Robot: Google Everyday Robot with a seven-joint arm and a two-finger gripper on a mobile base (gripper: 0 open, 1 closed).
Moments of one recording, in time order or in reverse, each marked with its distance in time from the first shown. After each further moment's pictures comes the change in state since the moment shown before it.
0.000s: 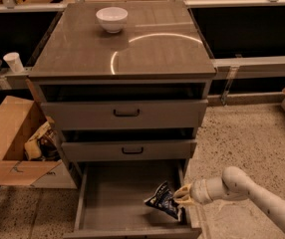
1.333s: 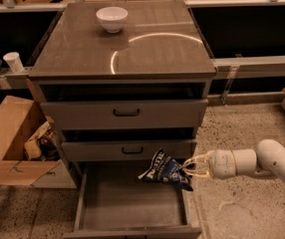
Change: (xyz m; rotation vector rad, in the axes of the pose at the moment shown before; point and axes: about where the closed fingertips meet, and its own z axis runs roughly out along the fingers) arm -0.212 -0.001 -0.158 0.137 -0.332 -0.533
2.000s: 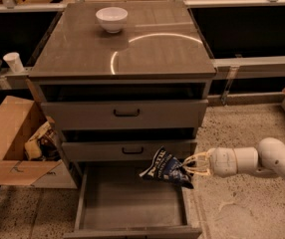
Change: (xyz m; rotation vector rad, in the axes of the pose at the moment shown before) arm -0.007 -0.009 -0.001 0.011 0.000 -0.029
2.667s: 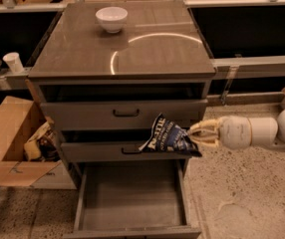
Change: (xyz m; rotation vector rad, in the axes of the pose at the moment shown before) arm -0.100 -0.094 -0.034 0.094 -0.005 -0.301
